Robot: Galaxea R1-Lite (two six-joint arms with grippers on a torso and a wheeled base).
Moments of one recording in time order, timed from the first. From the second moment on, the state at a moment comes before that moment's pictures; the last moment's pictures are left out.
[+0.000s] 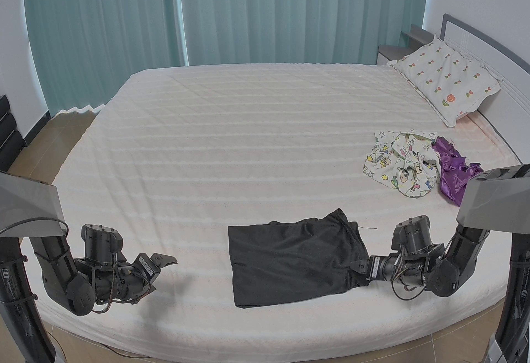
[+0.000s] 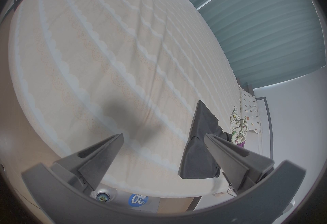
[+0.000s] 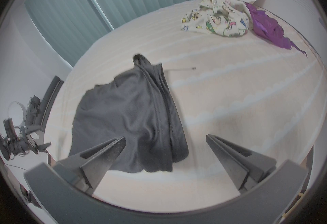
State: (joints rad) left arm -0.14 2.11 -0.27 -1.08 -0.22 -0.96; right arm 0.36 2.24 -0.52 -0.93 -0.07 0.47
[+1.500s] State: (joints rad) left arm -0.15 2.13 -0.27 -1.08 -0.19 -0.95; right arm 0.29 2.56 -1.25 -0.75 -0.02 0.56
